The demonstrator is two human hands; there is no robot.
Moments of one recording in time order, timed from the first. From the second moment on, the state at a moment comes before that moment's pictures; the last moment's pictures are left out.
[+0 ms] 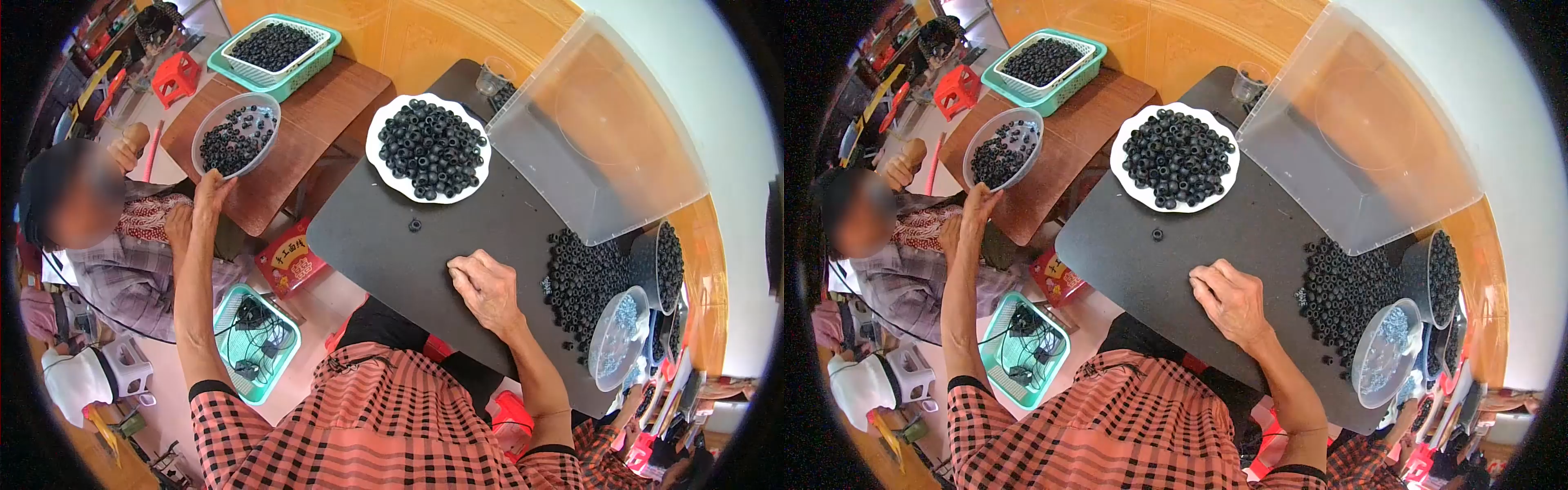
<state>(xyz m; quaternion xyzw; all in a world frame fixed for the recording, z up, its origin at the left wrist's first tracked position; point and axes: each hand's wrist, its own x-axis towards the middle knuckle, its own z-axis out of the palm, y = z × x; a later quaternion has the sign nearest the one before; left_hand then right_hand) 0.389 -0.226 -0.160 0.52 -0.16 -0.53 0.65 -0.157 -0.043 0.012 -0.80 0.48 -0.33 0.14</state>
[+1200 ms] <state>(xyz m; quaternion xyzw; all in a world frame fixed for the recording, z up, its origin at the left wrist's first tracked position) 0.104 -0.096 0.099 0.27 -0.44 -0.70 0.49 -0.115 -0.115 0.139 -0.89 0.34 -0.32 0.01</state>
